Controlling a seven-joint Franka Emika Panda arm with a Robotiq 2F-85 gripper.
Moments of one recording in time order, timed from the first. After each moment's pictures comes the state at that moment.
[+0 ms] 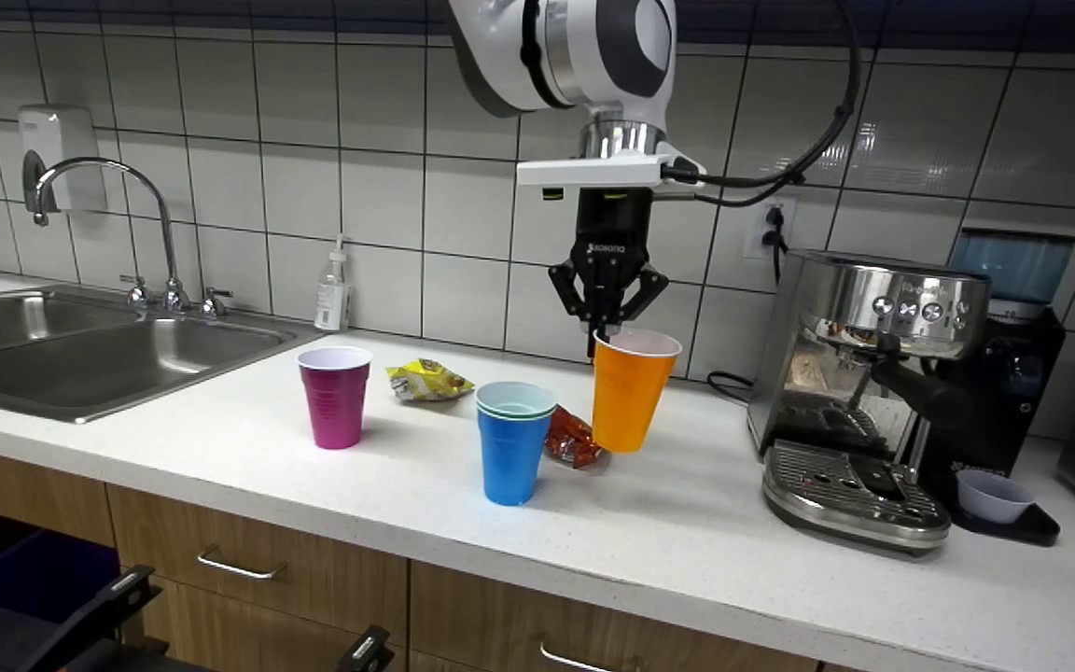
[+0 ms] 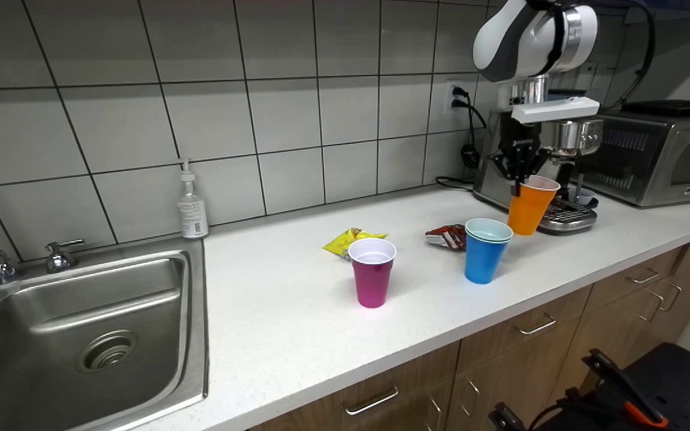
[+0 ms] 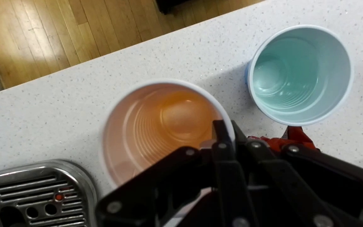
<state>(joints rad) -0.23 0.19 -0.18 -2.10 -0.08 2.16 -0.10</state>
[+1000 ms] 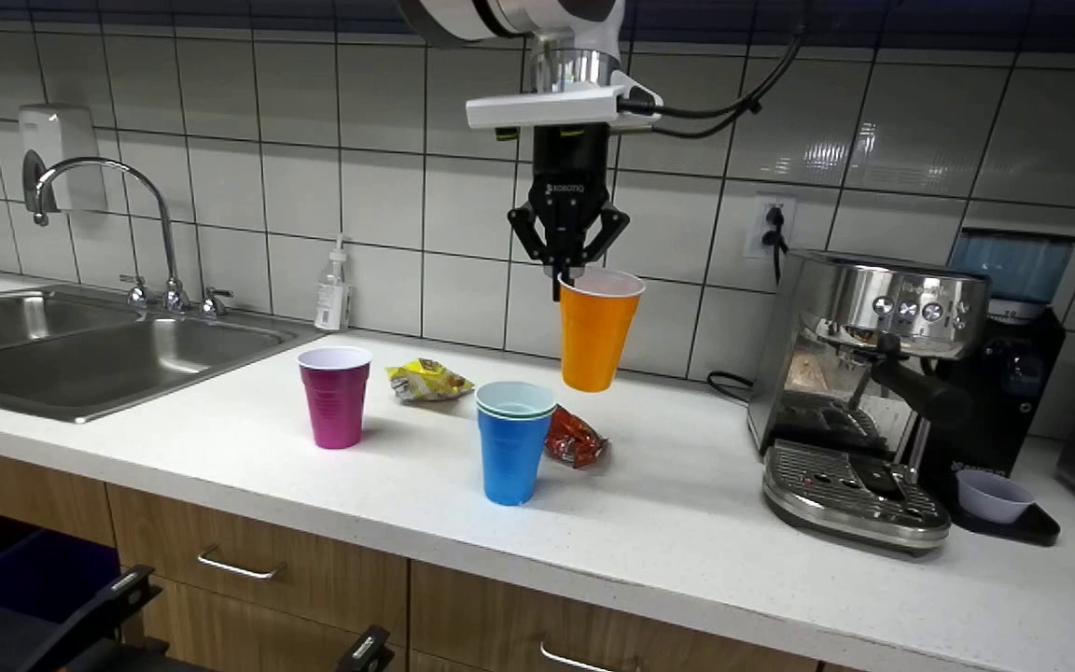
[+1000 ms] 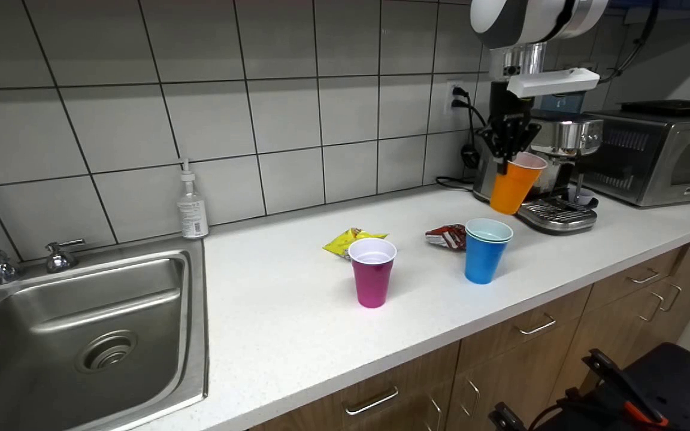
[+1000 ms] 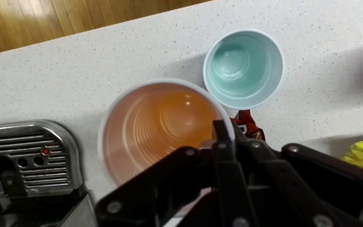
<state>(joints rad) -0.16 0.00 -0.17 -2.21 -0.10 2.20 -0.10</state>
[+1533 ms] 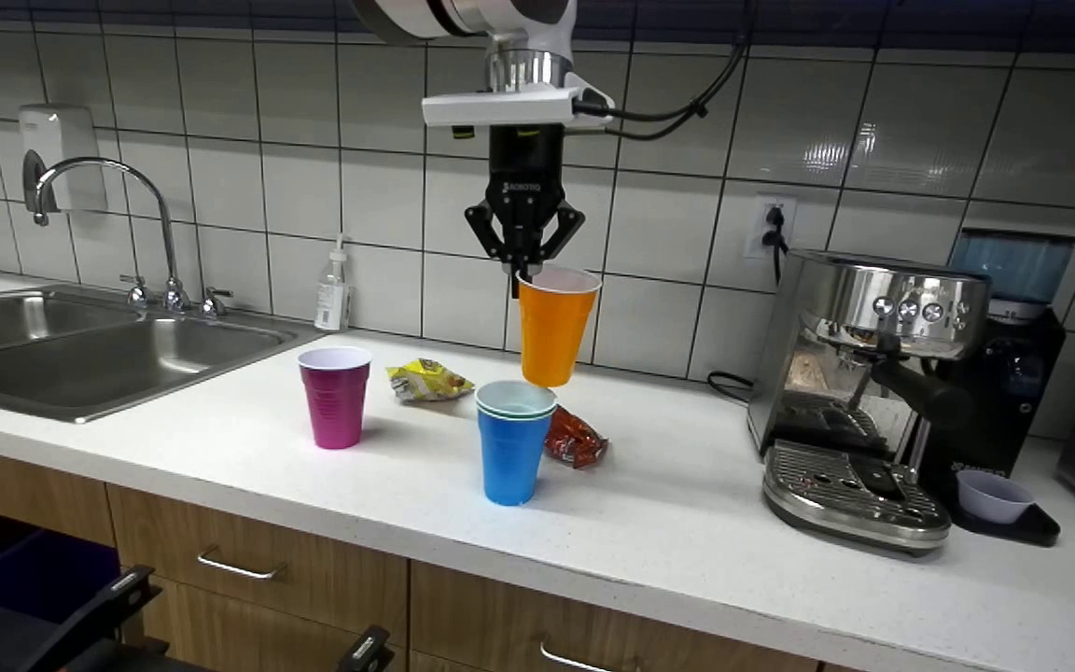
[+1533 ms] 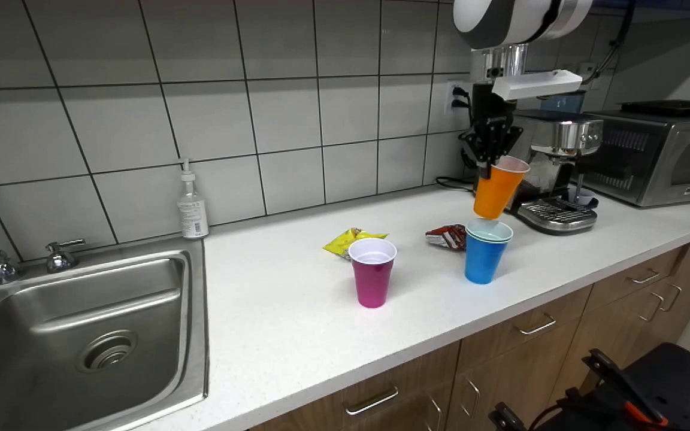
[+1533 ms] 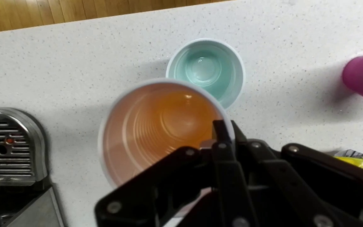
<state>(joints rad) -0.11 -0.03 -0.14 -2.26 -0.11 2.21 -0.12</state>
